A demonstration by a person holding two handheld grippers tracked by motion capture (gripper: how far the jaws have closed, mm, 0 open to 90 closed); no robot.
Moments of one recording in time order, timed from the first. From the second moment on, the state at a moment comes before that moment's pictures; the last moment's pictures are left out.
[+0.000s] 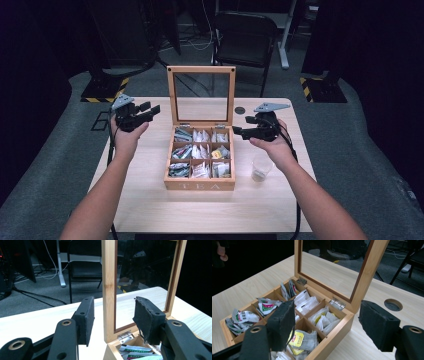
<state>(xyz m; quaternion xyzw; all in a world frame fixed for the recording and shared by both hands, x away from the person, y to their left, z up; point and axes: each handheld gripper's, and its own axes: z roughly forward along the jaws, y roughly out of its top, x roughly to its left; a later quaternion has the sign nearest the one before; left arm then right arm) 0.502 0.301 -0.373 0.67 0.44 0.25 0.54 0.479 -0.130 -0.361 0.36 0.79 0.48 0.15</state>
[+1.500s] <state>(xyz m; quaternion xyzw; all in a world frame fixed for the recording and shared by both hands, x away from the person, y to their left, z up) 0.506 0.303 -0.372 0.68 0.44 0.24 0.54 0.555 -0.100 -0.350 0.38 0.79 0.46 0.18</state>
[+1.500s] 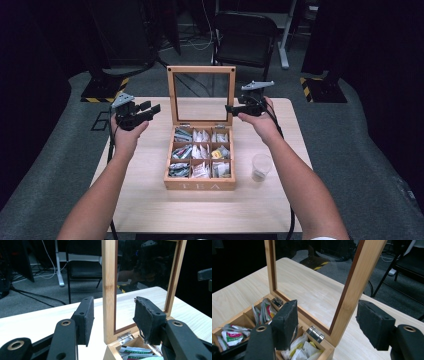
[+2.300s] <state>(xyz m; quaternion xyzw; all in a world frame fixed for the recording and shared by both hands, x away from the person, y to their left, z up) 0.504 0.303 -0.371 0.68 0.43 0.24 0.54 0.578 -0.095 -0.366 0.39 0.79 0.43 0.20</state>
